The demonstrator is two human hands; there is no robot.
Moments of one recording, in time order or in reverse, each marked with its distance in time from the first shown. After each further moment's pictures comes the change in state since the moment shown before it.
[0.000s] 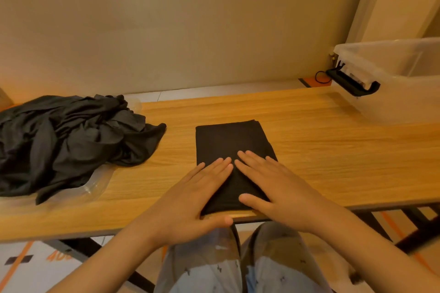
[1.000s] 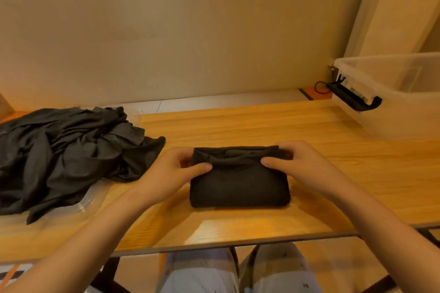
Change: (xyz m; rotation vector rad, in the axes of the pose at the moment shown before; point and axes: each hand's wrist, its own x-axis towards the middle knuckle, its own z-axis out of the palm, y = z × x) left_hand 0.034 -0.015 -0.060 -0.696 0.270 -0.423; right_hand 0.020 0.036 -0.052 0.767 0.236 0.257
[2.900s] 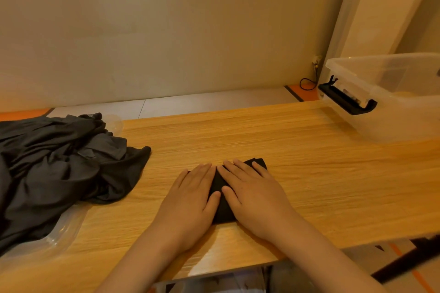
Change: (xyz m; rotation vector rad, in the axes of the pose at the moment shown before) left_hand 0.022 -0.034 0.048 0.764 -0.103 0.074; right_hand 0.025 0.006 0.081 -0.774 -0.015 -0.153
